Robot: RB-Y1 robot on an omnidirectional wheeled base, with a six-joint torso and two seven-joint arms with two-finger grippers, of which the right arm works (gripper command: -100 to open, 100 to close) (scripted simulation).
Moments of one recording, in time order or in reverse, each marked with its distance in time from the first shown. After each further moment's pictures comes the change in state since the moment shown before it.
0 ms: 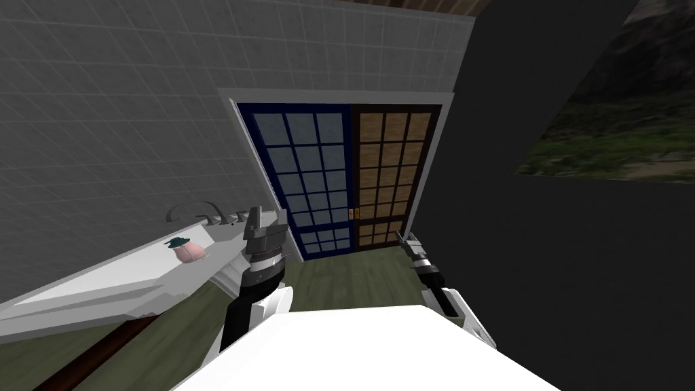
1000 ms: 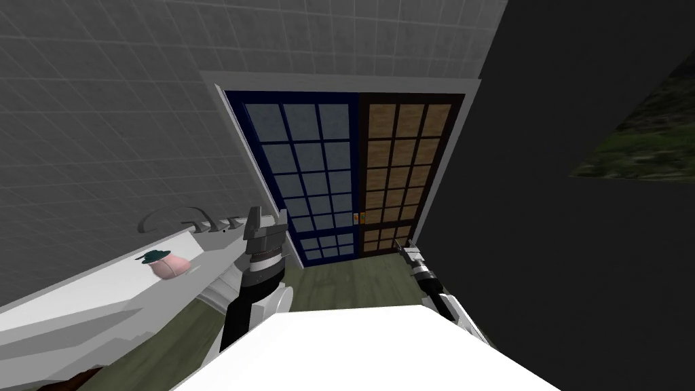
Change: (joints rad) arm -0.071 0.020 -0.083 0.233 0.101 -0.079 0.156
